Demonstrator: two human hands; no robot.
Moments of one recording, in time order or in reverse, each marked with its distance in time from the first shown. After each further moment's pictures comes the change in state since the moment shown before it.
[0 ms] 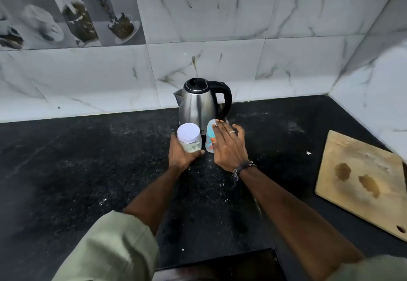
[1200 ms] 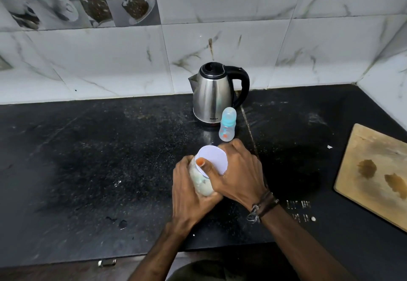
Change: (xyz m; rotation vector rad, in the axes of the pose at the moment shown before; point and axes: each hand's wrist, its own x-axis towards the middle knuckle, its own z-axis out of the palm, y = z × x) left_hand -0.172 0.026 -0.048 0.051 0.141 0.338; right_hand -0.057 -0.079 -0.093 0.279 -0.144 0.245
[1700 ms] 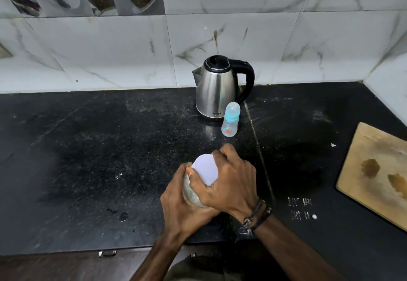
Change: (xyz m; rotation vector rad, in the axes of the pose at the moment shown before) left_hand -0.025 0.014 -0.030 -0.083 0.038 -0.087; right_hand -0.022 -0.030 0.008 0.045 0.138 -0.104
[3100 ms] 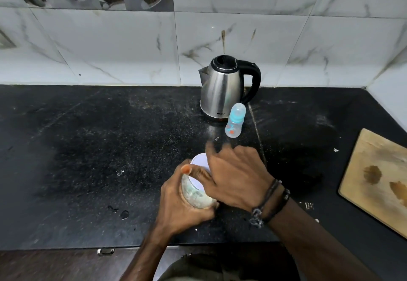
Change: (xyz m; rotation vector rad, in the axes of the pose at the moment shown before) left_hand 0.014 -0.024 -0.017 -0.251 -0.177 -0.114; right_hand 0.039 -0.035 -0.054 -0.460 -0.581 -0.277
